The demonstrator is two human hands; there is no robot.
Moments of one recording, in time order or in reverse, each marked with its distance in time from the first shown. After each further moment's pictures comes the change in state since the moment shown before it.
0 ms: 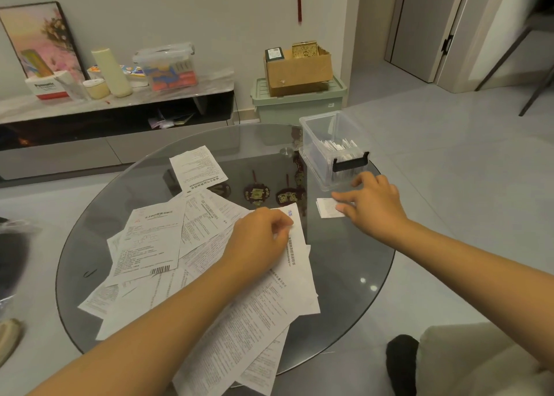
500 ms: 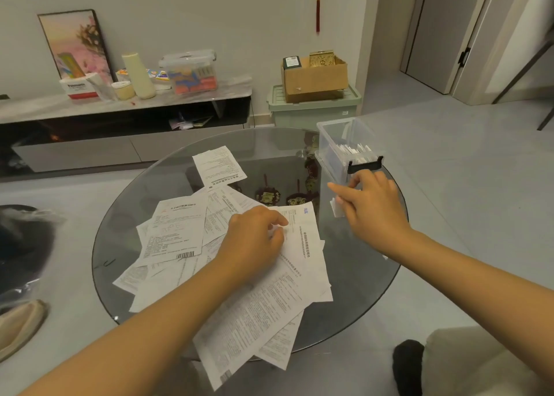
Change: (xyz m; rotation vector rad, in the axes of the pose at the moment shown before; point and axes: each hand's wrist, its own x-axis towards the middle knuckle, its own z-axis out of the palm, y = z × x) left_hand -0.030 -0.005 -0.028 0.090 0.045 0.000; right_hand -0.025 -0.032 -0.013 0.102 0.318 -0.206
